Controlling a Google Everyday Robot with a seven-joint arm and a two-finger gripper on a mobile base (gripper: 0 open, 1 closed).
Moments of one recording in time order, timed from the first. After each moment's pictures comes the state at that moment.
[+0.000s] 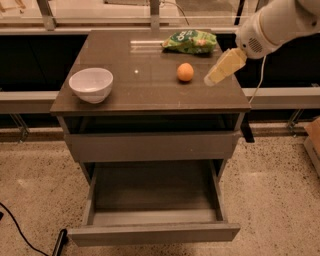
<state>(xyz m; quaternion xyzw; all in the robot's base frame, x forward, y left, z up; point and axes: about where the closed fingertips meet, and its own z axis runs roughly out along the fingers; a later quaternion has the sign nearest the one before) 0.658 -0.172 0.956 -0.47 0.80 0.04 0.37</state>
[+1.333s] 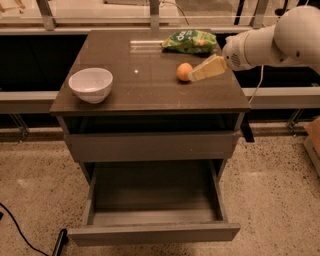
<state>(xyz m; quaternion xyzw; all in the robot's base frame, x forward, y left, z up) 0.725 -0.161 0.921 -0.38 0.78 0.09 0.49</state>
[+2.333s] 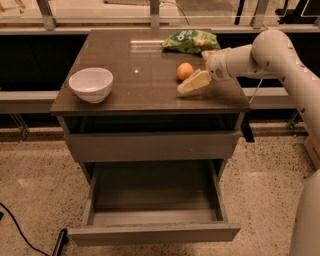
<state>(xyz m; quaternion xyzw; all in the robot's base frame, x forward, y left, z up) 0.777 -0.126 0.846 -0.45 0.73 0.17 0.48</state>
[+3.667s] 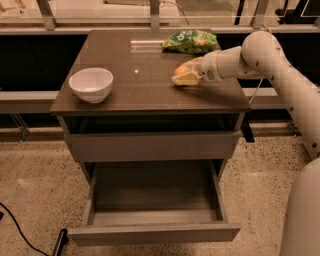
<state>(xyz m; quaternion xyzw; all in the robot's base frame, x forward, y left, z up) 0.776 -0.098 0.834 -0.46 0.73 0.20 0.47</state>
